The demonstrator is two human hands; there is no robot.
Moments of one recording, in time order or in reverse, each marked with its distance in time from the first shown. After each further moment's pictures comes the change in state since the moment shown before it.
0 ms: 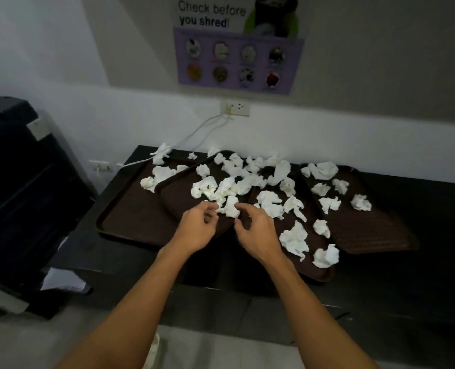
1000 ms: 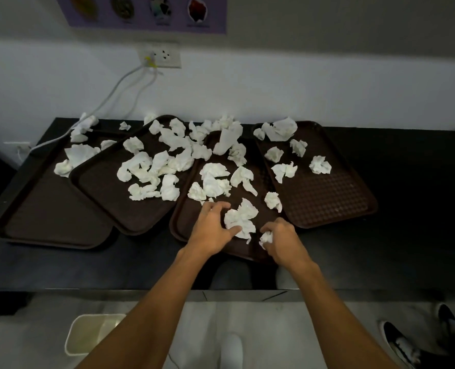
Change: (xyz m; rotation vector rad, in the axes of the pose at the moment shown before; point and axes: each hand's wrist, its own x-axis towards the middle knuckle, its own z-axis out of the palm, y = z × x) left_hand 0.034 0.034 0.220 0.080 -0.254 -0.086; right_hand -0.019 0.227 -0.109 -0.344 -0.277 0.325
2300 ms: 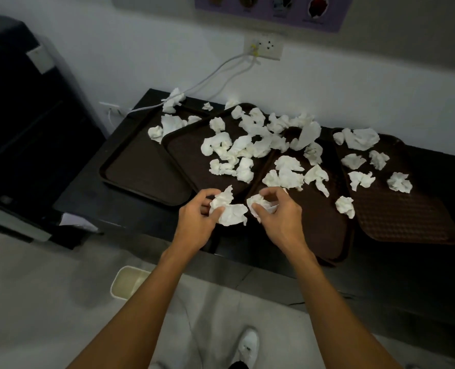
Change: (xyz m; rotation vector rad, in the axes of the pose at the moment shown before) left_hand -0.110 -0.103 -0.139 -0.320 0.416 -0.031; right_hand -0.024 -0.197 0.047 0.556 0.166 -0.190
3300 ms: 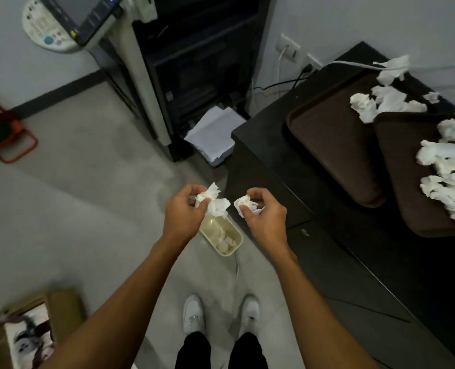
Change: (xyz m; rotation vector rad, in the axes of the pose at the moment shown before) left_hand -0.125 -0.247 -0.281 0.035 0.557 -0.468; right_hand -0.110 -0.058 0.386 -0.036 -0.576 -0.089
